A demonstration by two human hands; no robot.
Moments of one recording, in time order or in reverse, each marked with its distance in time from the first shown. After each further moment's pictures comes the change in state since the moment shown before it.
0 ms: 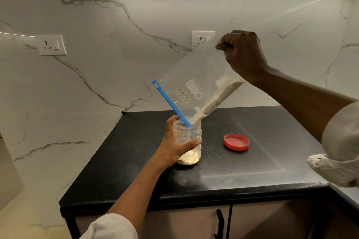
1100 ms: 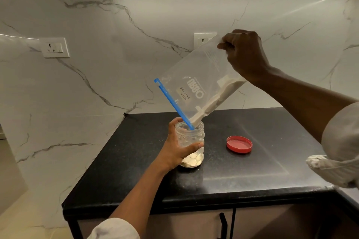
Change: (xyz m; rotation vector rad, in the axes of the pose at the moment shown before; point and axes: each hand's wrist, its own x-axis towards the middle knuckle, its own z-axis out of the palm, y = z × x) left_hand 0.000 -0.002 0.000 -0.007 0.013 0.015; right_hand 0.007 0.005 0.006 -0.029 0.034 -0.039
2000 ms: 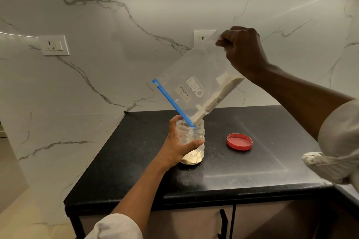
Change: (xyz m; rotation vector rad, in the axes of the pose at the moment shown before) left_hand 0.000 0.002 0.000 0.023 -0.003 -0.016; right_hand -0.001 -0.010 -0.002 0.012 -0.024 -0.015
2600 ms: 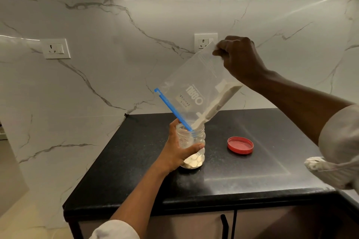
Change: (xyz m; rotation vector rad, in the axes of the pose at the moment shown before) left_hand 0.002 -0.001 0.000 0.039 0.013 -0.003; right_hand -0.003 -0.001 0.004 -0.010 -0.077 -0.036
